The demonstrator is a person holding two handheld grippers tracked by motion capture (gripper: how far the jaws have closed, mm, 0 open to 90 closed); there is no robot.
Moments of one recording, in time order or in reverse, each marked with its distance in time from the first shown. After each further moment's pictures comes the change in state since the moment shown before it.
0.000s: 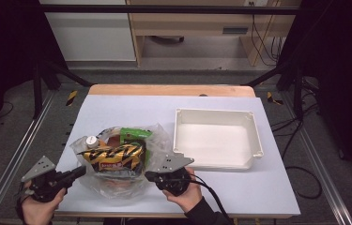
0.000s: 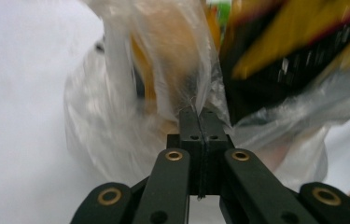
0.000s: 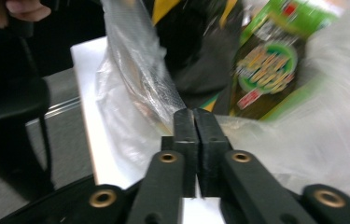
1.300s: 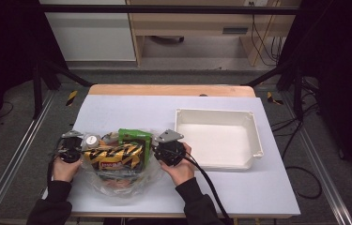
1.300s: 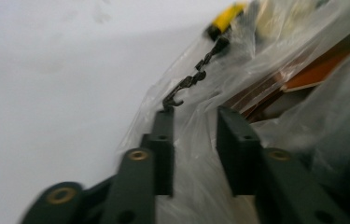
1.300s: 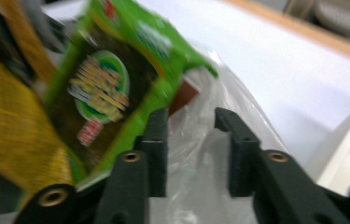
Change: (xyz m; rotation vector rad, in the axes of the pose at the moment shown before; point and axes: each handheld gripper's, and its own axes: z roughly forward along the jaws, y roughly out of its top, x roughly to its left) left arm 0.085 0.035 0.111 0.134 0.007 -0.102; right arm -0.060 0.026 0.039 0.051 -0.397 0.055
